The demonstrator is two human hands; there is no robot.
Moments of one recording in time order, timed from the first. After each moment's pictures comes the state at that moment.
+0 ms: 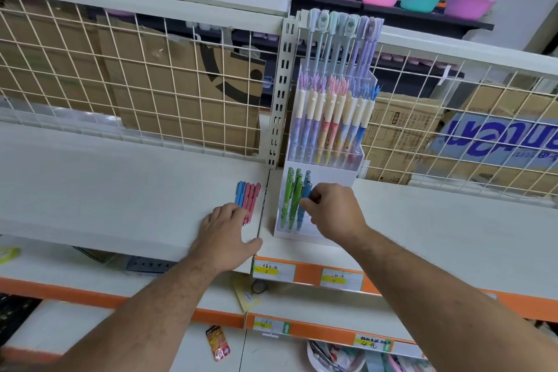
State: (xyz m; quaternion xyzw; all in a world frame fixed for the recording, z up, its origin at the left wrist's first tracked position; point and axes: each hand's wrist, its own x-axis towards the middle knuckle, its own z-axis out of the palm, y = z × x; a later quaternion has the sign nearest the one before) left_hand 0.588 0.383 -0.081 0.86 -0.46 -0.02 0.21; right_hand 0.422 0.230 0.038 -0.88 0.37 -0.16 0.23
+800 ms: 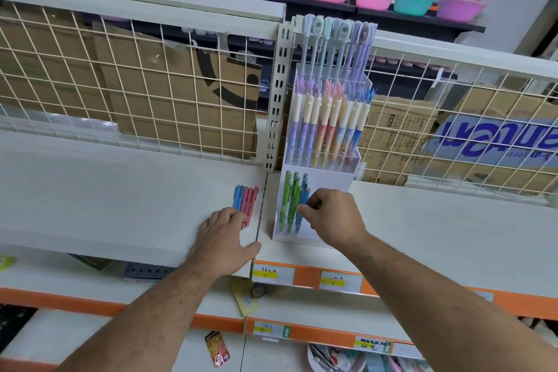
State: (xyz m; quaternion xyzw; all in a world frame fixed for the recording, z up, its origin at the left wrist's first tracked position) left_hand 0.589 0.383 -0.083 0.86 -0.46 -0.02 0.21; right_hand 0.416 0.233 0.034 -0.87 0.38 -0.17 0.24
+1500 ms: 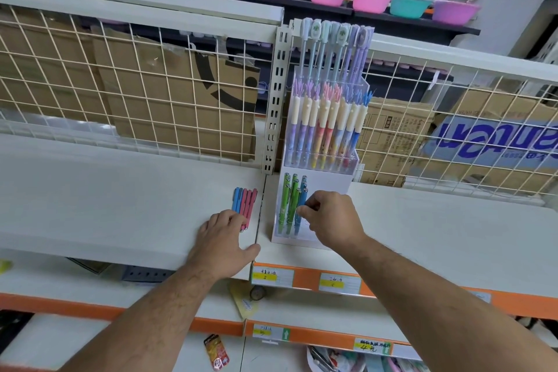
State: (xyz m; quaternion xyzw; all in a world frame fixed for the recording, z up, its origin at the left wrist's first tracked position) left_hand 0.588 0.384 -0.081 0.86 -0.46 -0.02 0.22; right_hand 0.418 0.230 0.030 -0.87 0.38 -0.18 0.25
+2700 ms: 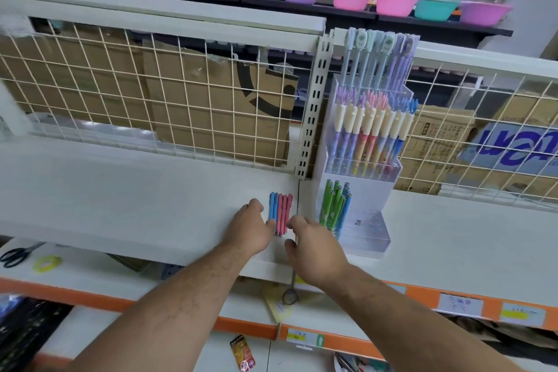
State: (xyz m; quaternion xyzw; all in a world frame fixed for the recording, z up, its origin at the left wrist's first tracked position) left_hand 0.624 0.378 -0.052 0.88 -0.31 -0.11 0.33; right_hand 0.469 0.319 -0.007 -0.95 0.25 -0.13 0.16
